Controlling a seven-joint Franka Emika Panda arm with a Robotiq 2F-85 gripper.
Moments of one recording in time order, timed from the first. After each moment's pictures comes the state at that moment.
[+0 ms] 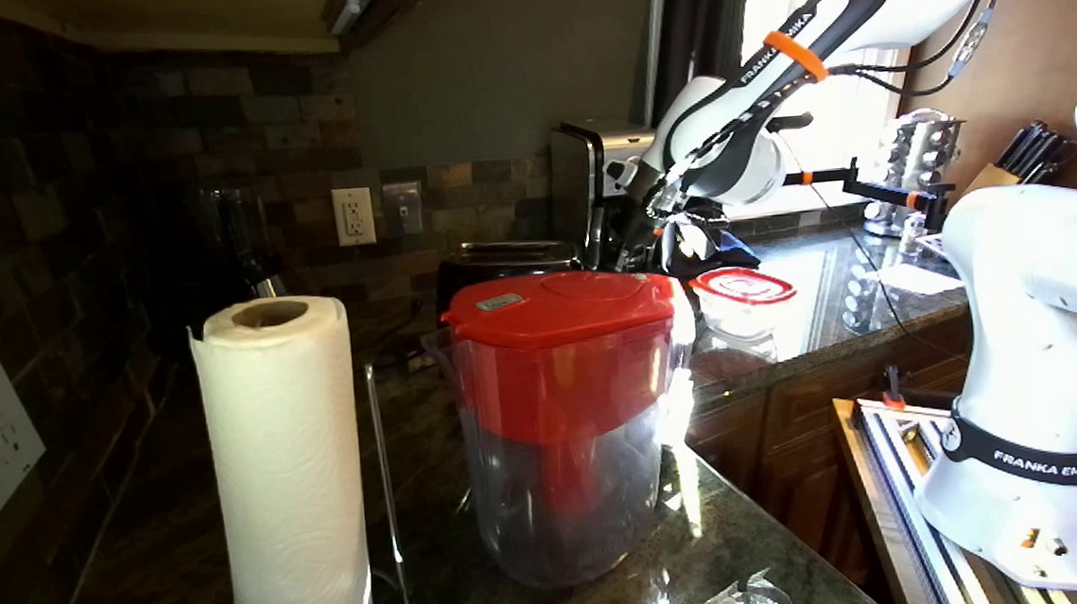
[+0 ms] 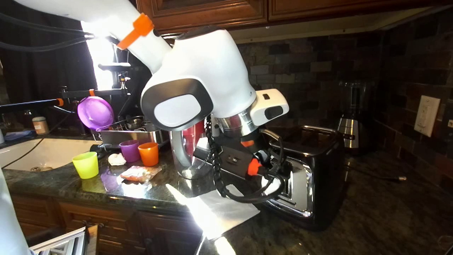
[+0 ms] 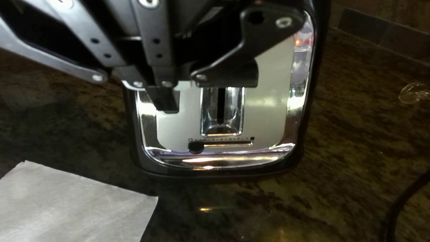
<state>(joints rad) 0.46 -0.24 -0.68 -2.67 0.27 2.95 -0.76</state>
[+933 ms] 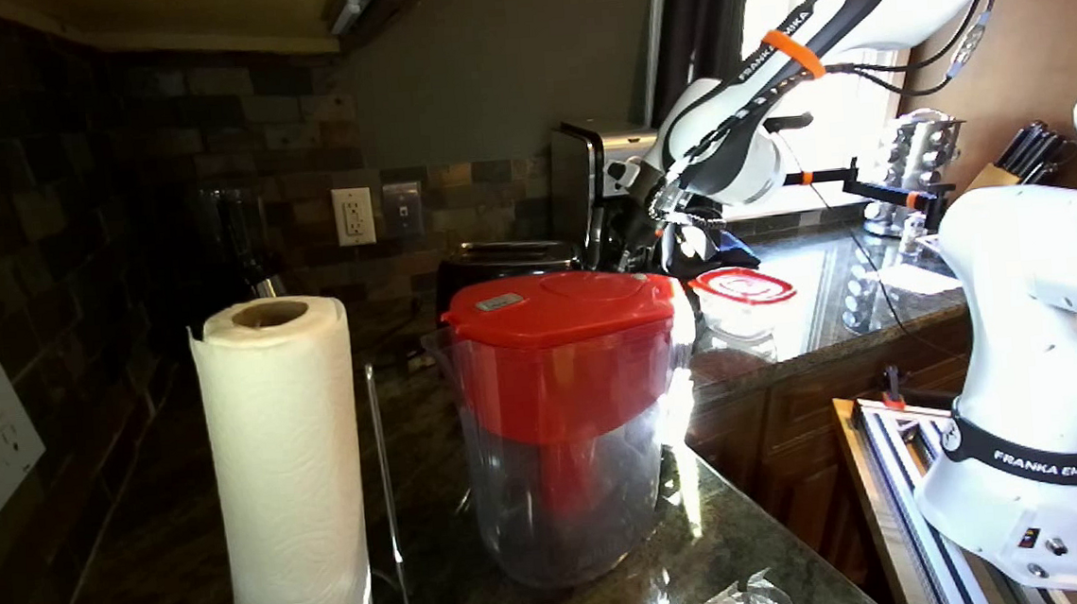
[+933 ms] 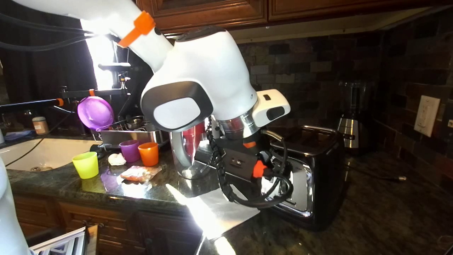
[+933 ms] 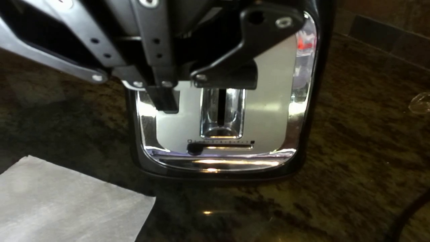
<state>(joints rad) 0.53 -0.26 -0.76 -2.67 0.31 2.95 -0.85</state>
